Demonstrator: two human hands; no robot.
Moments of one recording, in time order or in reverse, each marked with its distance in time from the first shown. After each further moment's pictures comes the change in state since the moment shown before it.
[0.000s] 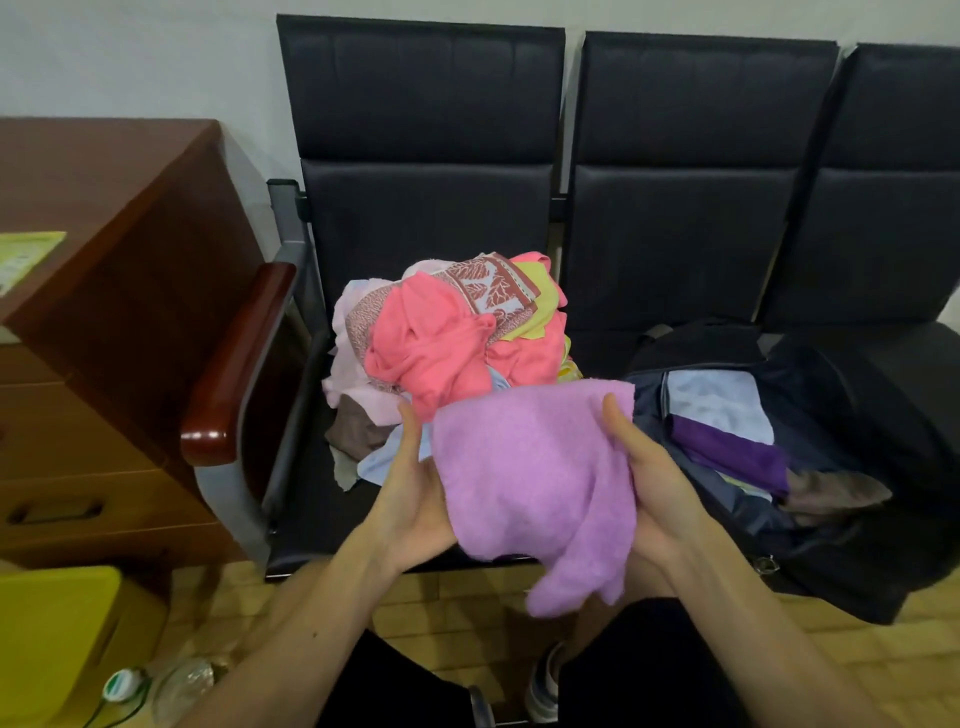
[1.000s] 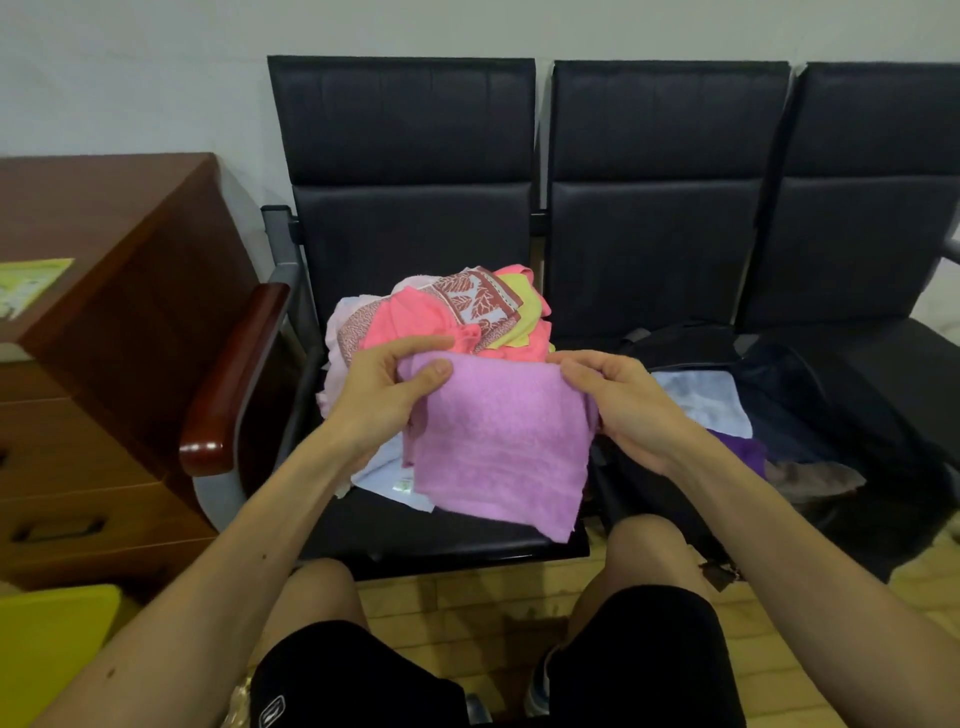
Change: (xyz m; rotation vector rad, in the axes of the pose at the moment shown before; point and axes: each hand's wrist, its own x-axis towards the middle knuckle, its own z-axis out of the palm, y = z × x) left_hand -0.014 0.071 0.036 0.886 0.113 0.677; right_hand 0.026 -0.048 -0.015 -0.663 0.085 -0.225
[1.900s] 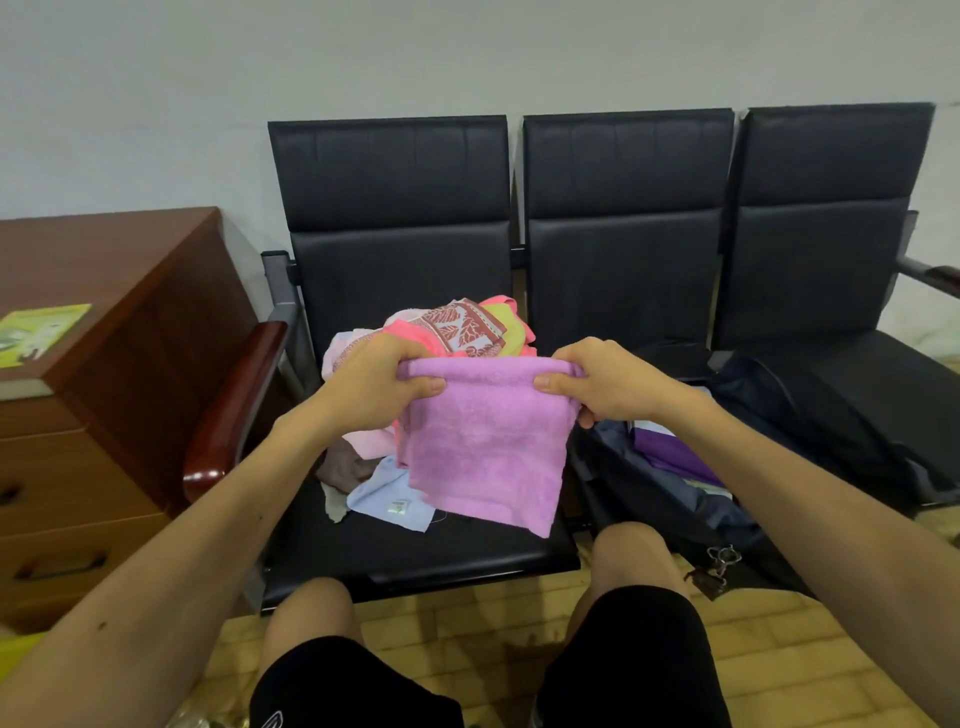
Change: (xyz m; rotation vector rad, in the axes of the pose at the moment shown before) left_hand 0.009 0.043 -0.007 0.811 -0.168 0.194; right_hand -0.003 -0.038 -0.030 -0.833 -0.126 -0.211
